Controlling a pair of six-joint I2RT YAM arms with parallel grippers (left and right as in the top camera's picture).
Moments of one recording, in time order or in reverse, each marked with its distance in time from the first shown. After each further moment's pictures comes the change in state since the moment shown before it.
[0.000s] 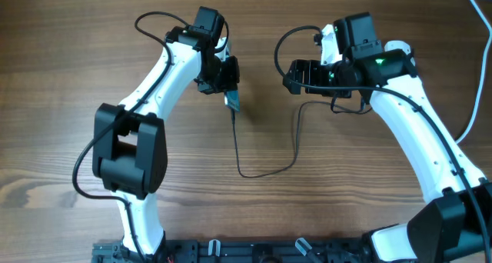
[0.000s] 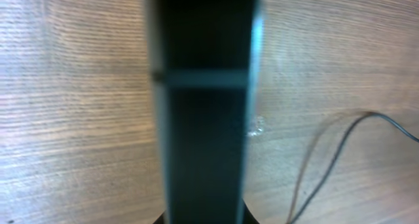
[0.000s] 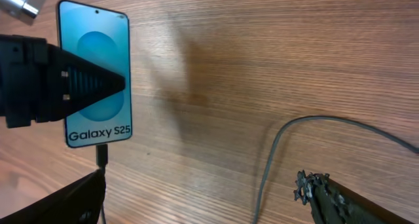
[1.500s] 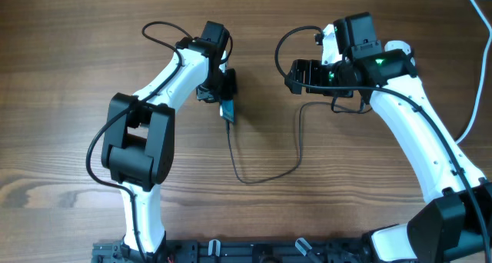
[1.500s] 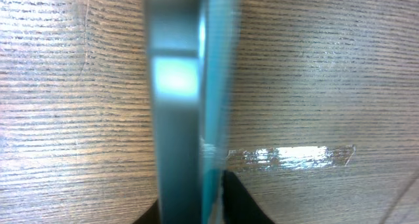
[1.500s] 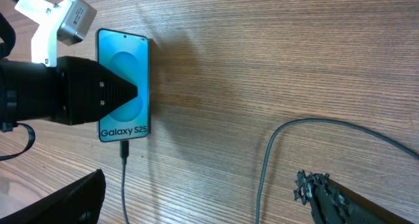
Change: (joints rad) left arm -0.016 0.070 -0.065 0.050 -0.128 0.001; right arm 0.000 0.000 0.000 0.001 0.021 0.000
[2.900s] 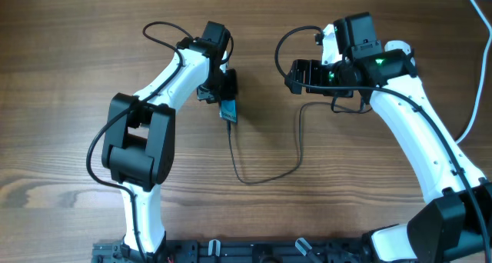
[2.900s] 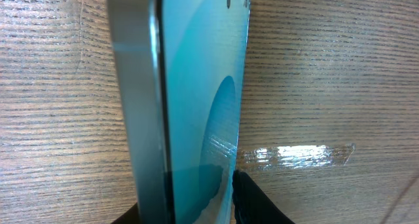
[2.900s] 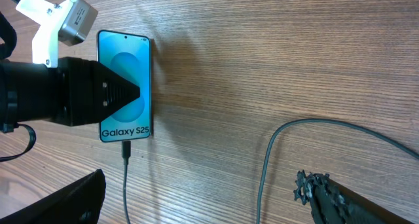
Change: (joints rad) left arm -0.004 0.000 0.000 0.000 0.000 -0.001; right arm 0.000 0.000 0.000 0.000 0.000 0.000
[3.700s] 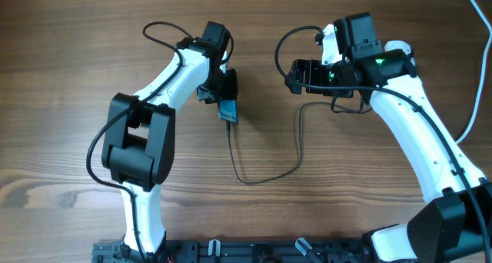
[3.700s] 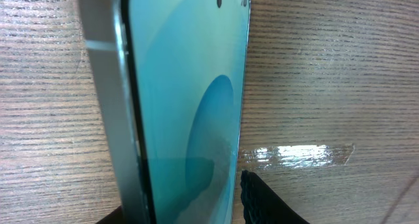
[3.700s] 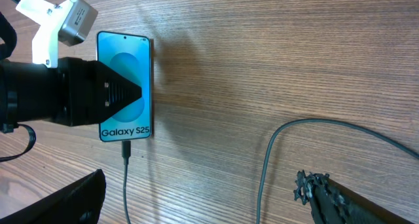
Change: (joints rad) left arm 0.000 0.000 0.000 -0.002 0.000 0.000; right arm 0.000 0.000 0.000 0.000 0.000 0.000
